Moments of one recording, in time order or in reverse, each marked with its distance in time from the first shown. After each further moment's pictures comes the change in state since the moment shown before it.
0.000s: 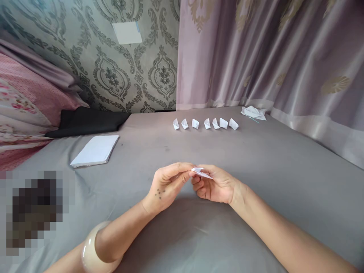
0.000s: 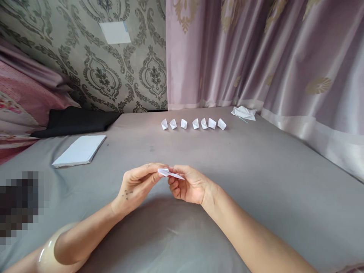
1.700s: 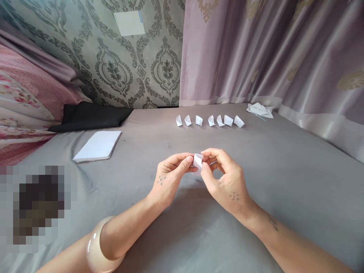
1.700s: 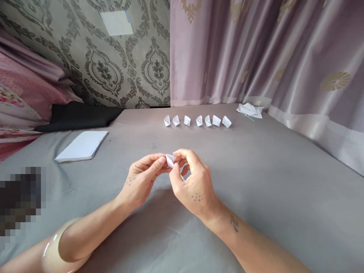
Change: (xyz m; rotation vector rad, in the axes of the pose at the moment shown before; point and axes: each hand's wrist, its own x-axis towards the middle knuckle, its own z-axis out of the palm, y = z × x) left_hand 0.009 0.000 0.011 -0.379 0.224 -0.359; right_hand -0.012 0.025 0.019 -1.119 0.567 -1.441
